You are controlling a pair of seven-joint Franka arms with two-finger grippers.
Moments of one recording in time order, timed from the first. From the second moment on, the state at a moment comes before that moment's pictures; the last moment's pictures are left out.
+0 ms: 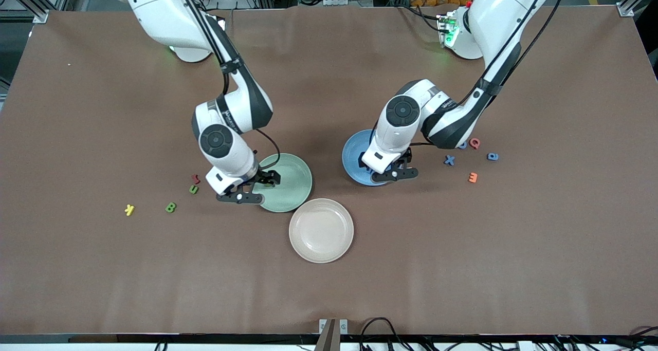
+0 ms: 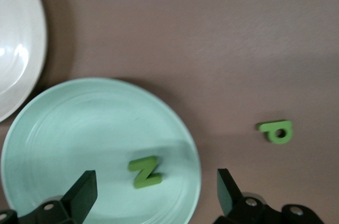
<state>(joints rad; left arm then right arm) -0.20 0.55 -0.47 -1.86 0.33 2.35 -0.95 0.63 0.55 -0.18 -1.80 0.18 2.33 0.43</state>
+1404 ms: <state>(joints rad) -0.02 0.39 -0.38 -1.92 0.35 2.14 -0.38 0.37 0.55 -0.21 -1.91 0.15 2.43 0.54</state>
